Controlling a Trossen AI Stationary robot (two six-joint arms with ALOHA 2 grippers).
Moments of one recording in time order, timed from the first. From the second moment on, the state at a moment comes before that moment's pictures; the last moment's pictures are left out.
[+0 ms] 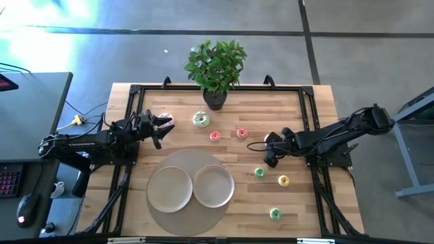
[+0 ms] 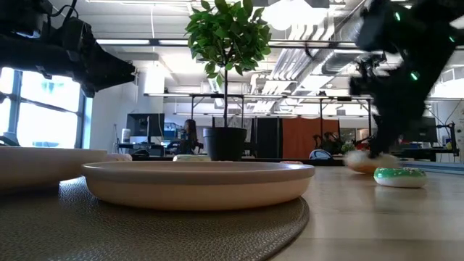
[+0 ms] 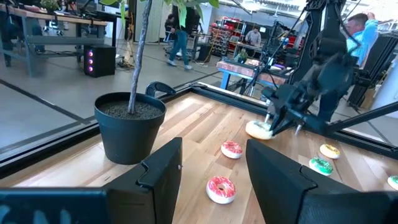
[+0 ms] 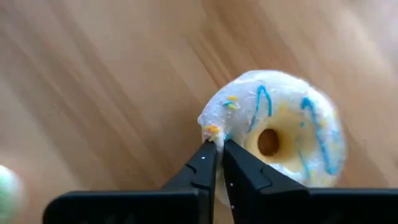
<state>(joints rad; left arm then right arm) 0.14 0.22 0.05 0.18 -0.25 -0.20 0.15 1.24 0.53 -0.50 0.36 0.70</state>
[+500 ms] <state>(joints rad) 0.14 0.22 0.05 0.19 -0.11 -0.27 0.11 1.25 0.59 0.11 0.24 0.25</state>
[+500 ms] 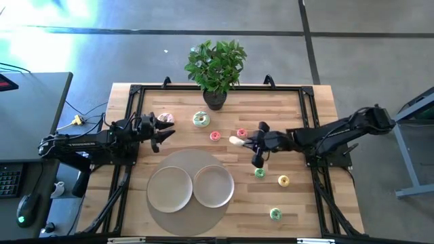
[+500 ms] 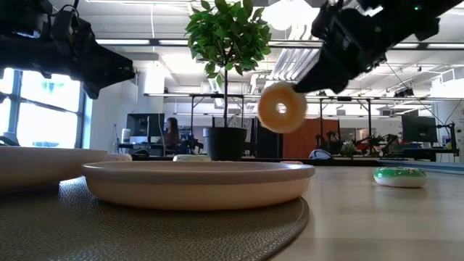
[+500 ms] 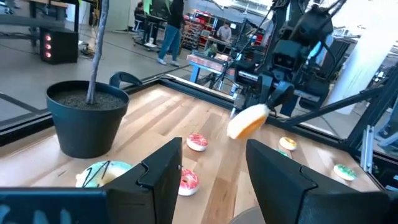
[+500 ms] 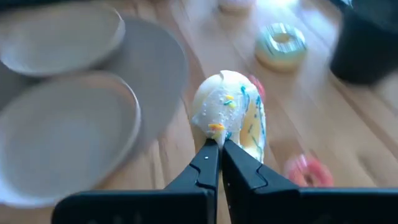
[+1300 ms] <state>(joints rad) 0.14 0.50 0.05 0.44 -0.05 -0.26 0.07 1.76 1.06 0.03 -0.21 -0.09</state>
